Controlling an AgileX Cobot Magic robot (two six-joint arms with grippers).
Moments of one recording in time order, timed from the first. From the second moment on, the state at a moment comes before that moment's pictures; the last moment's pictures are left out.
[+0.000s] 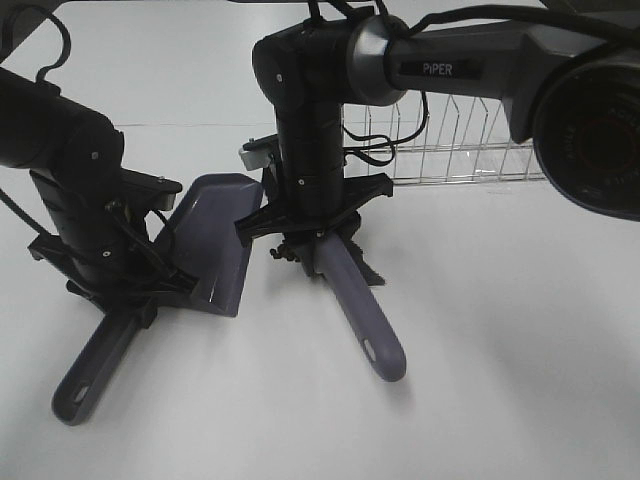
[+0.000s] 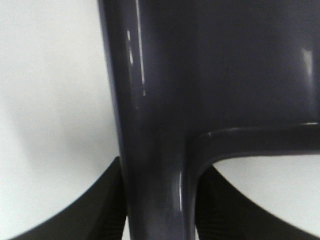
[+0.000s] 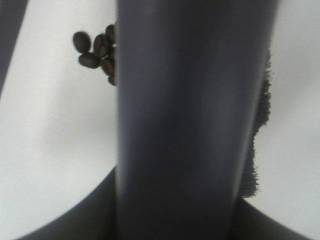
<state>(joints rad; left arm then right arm) -0.46 2.04 -1.11 0.09 0.70 -0.23 0.63 2.45 -1.96 -0.02 1.24 0.29</state>
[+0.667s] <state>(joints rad) -0.45 2.04 -1.11 0.08 0.71 -0.25 0.62 2.49 -1.96 0.51 0.94 0.20</state>
